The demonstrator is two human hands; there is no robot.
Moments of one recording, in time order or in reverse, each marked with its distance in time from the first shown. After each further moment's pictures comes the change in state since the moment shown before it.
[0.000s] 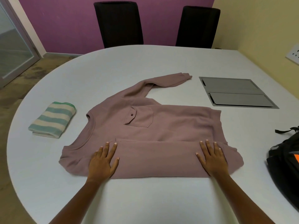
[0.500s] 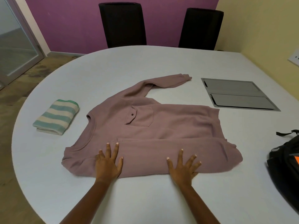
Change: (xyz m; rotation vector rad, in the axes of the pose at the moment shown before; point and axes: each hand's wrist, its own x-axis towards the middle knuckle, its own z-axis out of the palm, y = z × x) left_hand -0.009 0.026 0.004 -0.045 -0.084 -0.085; right_hand -0.060 -0.120 0.009 0.275 -0.173 0.261
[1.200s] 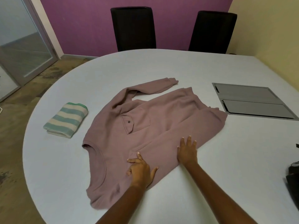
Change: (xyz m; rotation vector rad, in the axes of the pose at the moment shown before) left_hand 0.000 0.093 -0.013 0.257 -0.243 -0.140; right_hand 0.074 -0.053 -0.035 -0.153 0.035 -0.295
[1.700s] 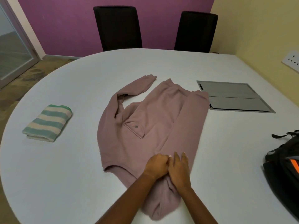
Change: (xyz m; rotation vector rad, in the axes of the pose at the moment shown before) left_hand -0.007 0.074 -0.027 -0.321 0.132 0.617; right_hand -0.076 0.025 0.007 0.338 0.025 0.127
